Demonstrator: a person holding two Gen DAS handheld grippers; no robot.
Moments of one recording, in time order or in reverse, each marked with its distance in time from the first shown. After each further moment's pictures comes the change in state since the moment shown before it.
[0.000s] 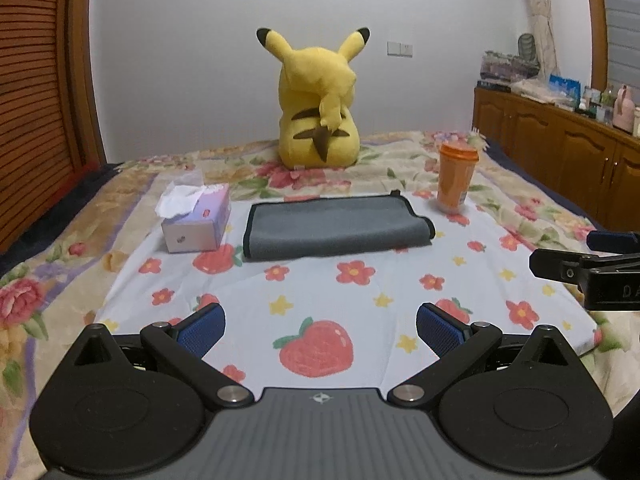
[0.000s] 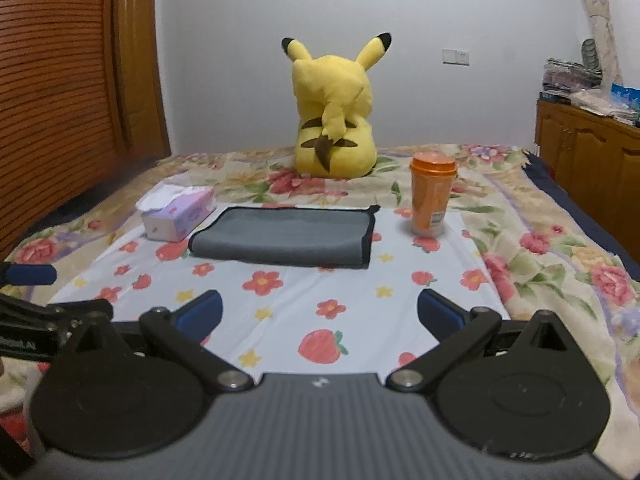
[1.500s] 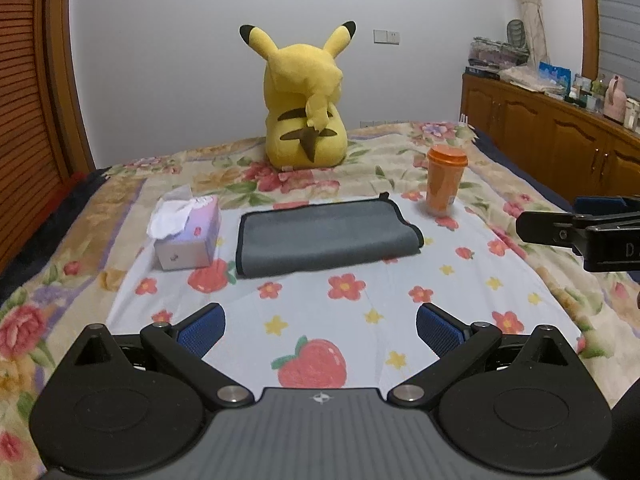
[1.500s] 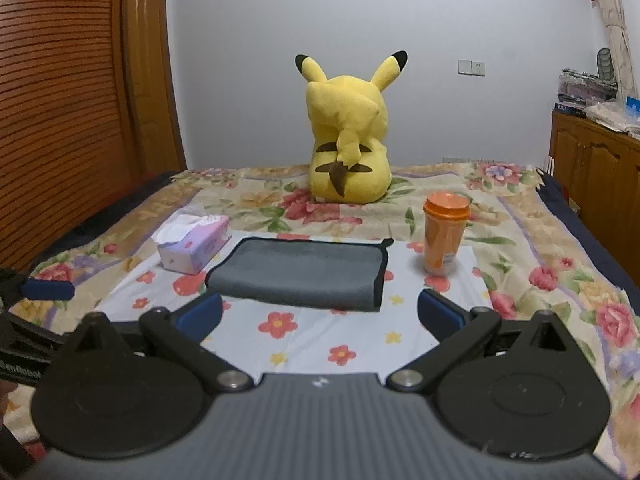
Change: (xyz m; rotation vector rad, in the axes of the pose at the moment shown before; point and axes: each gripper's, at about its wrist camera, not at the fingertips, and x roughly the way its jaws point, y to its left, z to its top) left arm -0.004 -0.002 0.042 0.037 0.067 -0.034; right arm -0.003 0.001 0.055 -0.016 0.007 0.054
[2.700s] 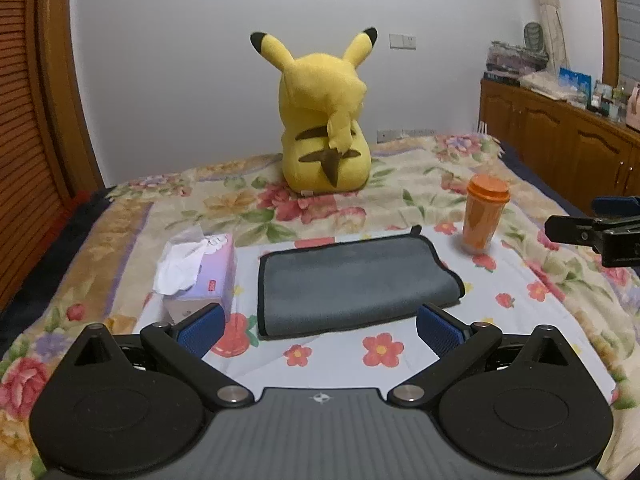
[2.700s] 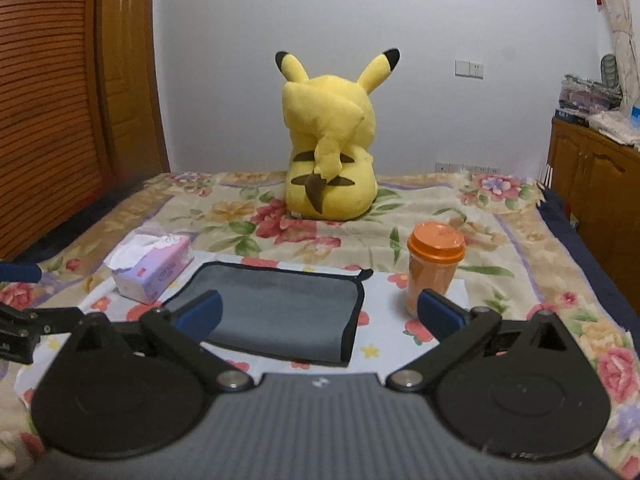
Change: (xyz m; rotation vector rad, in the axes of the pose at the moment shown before) left arm 0.051 0.028 0.073 0.002 -0.016 0.043; right arm 0.063 -0.035 0.053 -0.032 -0.005 -0.021
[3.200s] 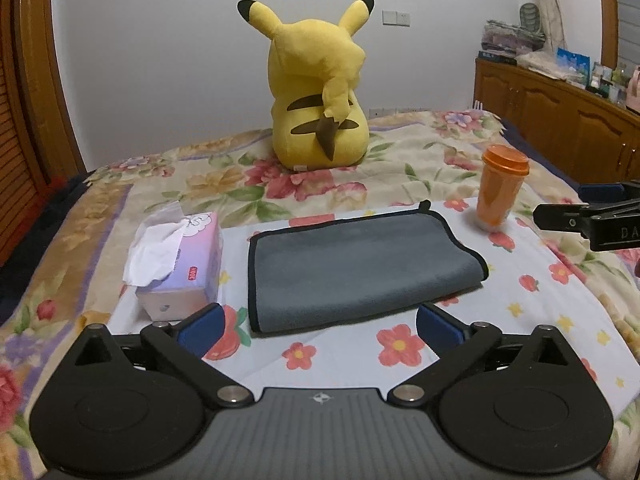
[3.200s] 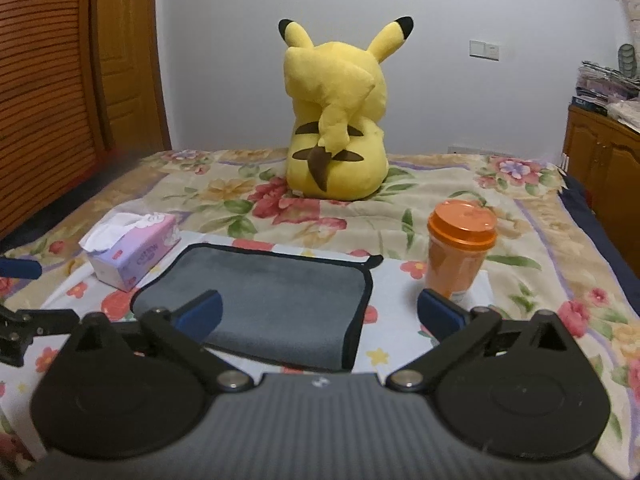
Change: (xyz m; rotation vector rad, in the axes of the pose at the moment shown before) left arm 0.068 0.015 -0.010 0.026 0.058 -0.037; right arm 0.066 -0.007 -0.012 -0.013 0.054 0.021
